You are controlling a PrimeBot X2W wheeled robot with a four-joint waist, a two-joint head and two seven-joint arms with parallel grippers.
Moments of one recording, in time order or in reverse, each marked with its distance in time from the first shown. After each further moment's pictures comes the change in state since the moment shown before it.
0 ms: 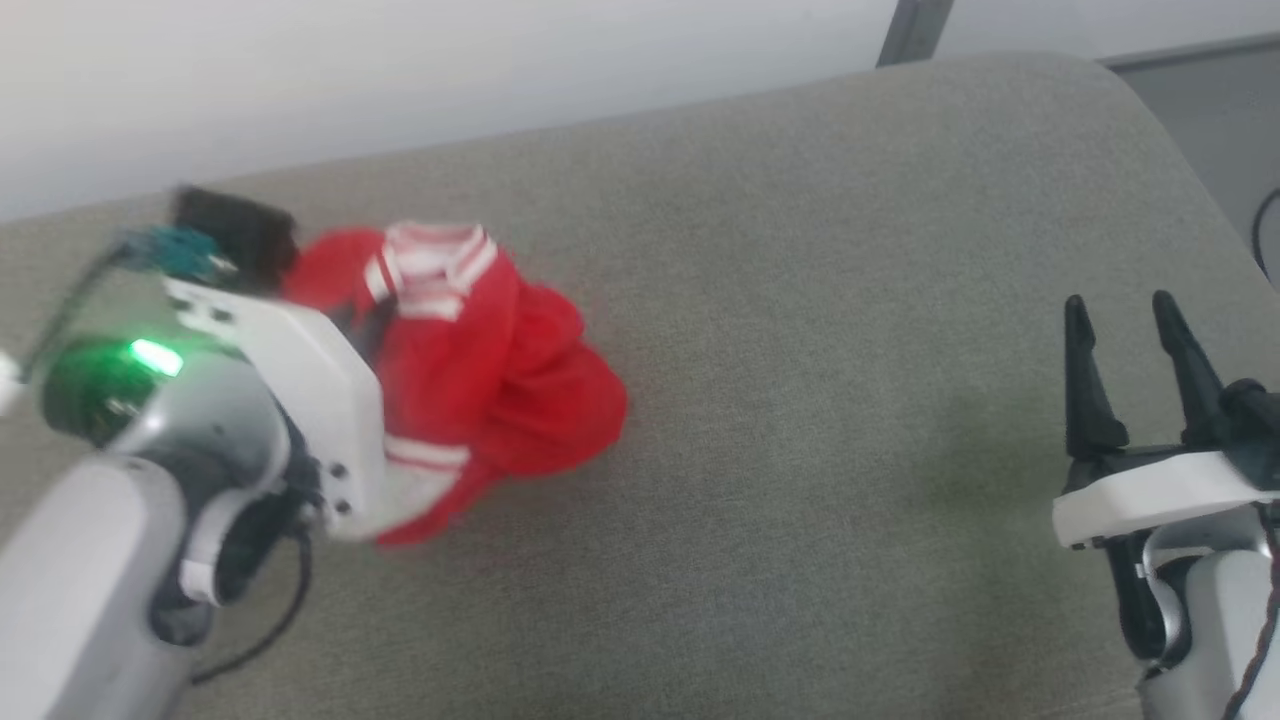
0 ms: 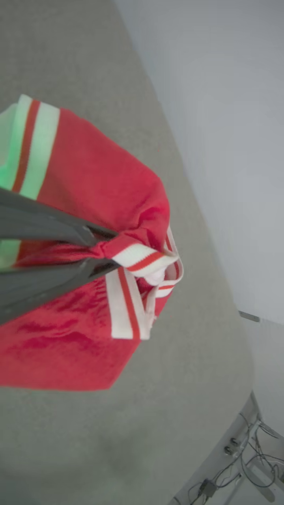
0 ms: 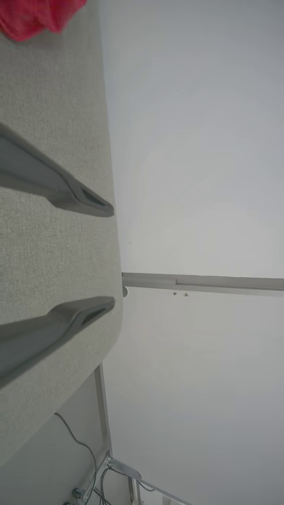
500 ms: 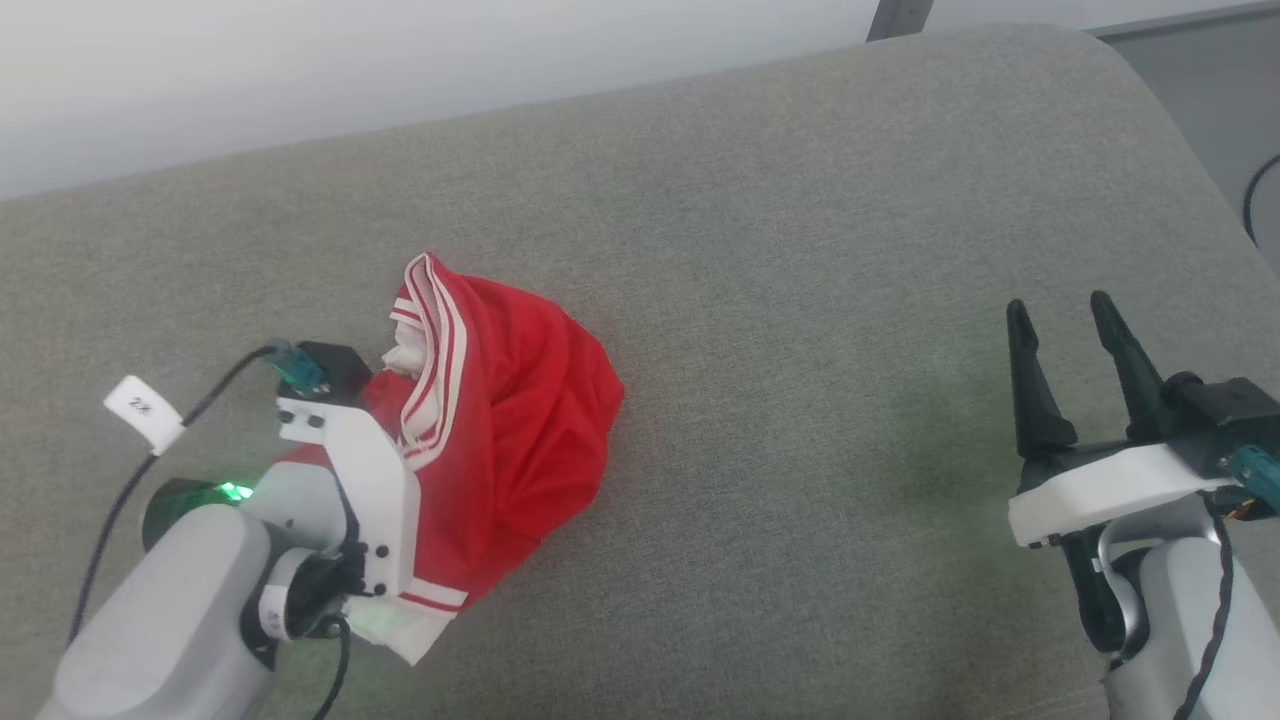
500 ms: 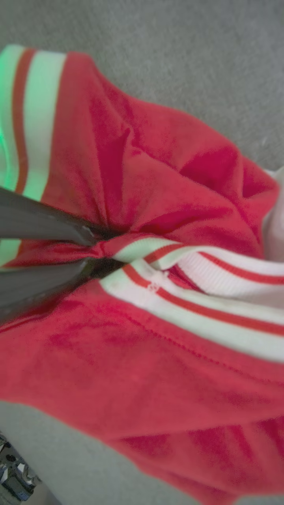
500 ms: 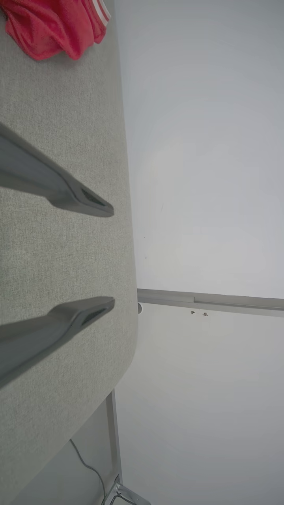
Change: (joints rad) left arm 0.052 -0.100 -0.138 0.444 -0.067 -0.090 0.061; right arm -0.042 0.009 0.075 0.084 0.021 0.000 -0.027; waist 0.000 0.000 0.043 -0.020
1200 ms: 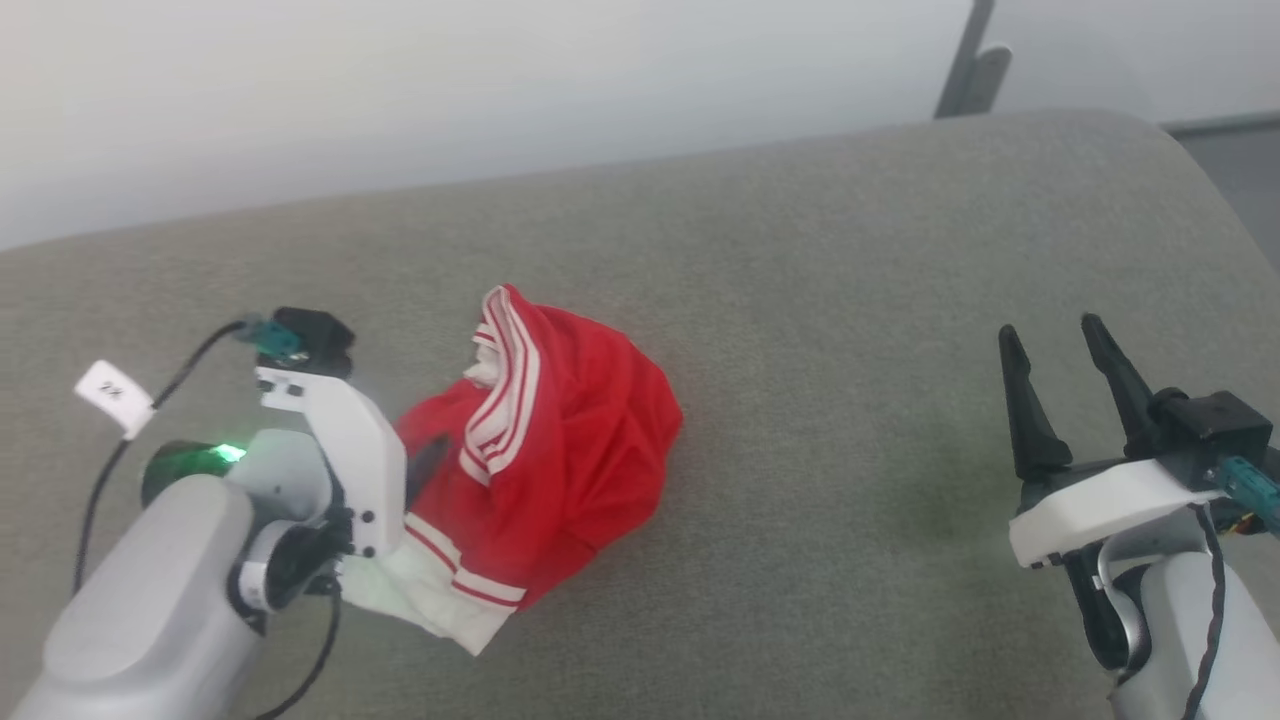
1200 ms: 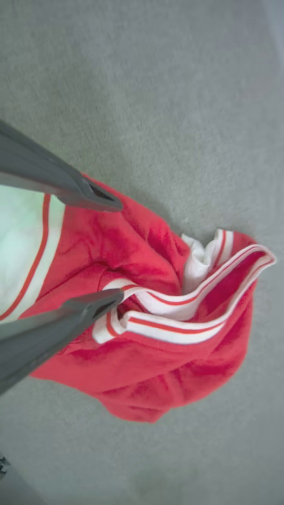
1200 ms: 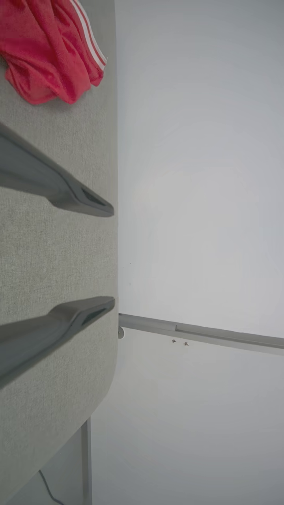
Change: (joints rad) left arm -0.060 -0.037 0.020 0.127 -0.036 -0.110 -0.146; right arm 0.018 -0.027 0.026 0.018 -0.011 0.000 0.011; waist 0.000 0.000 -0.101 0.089
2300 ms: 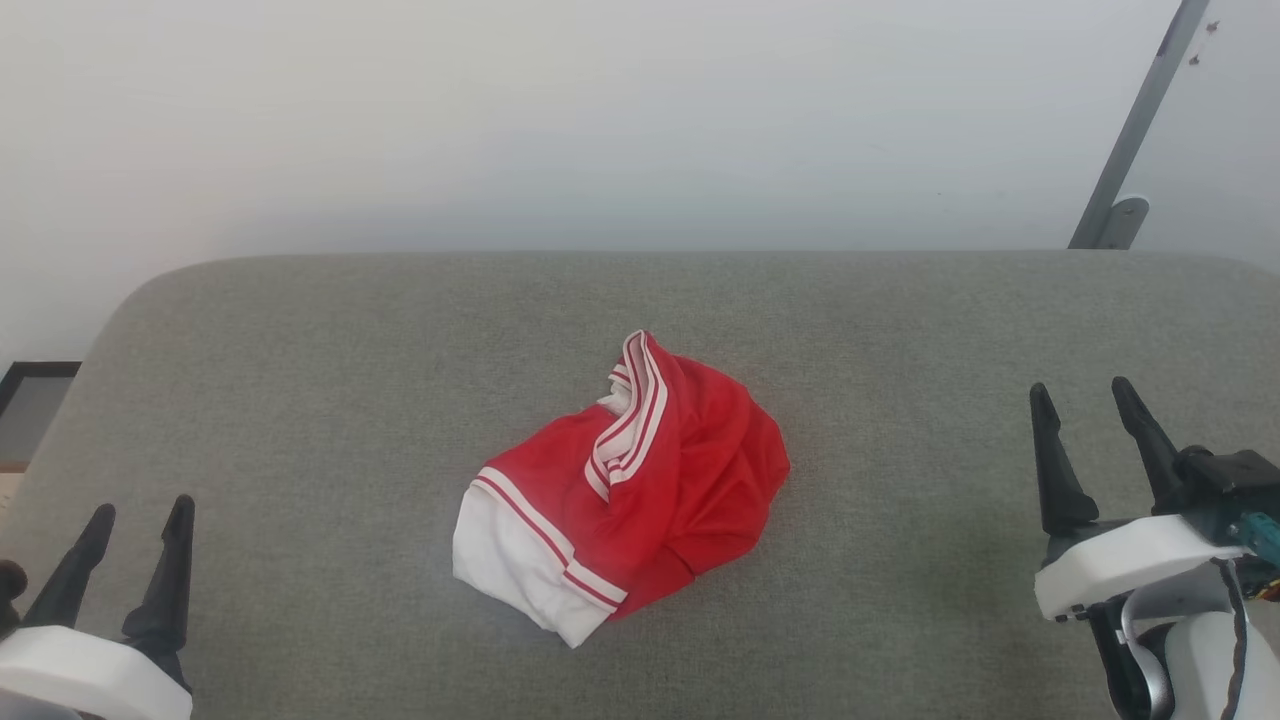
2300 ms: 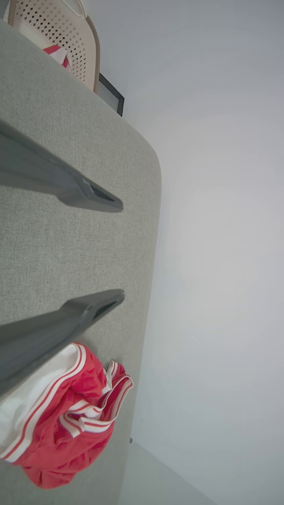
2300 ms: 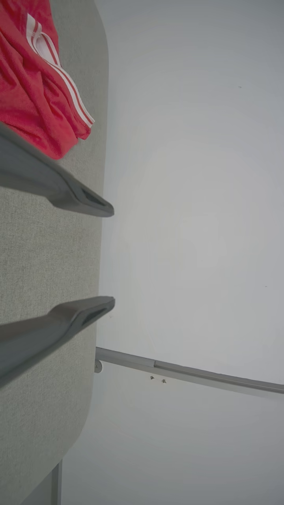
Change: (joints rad) left arm 0.583 0.146 0.390 -0.239 -0.018 -0.002 -0.756; right arm 0.108 0.007 -0.058 -0.041 -0.012 0.000 0.023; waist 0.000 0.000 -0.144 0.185
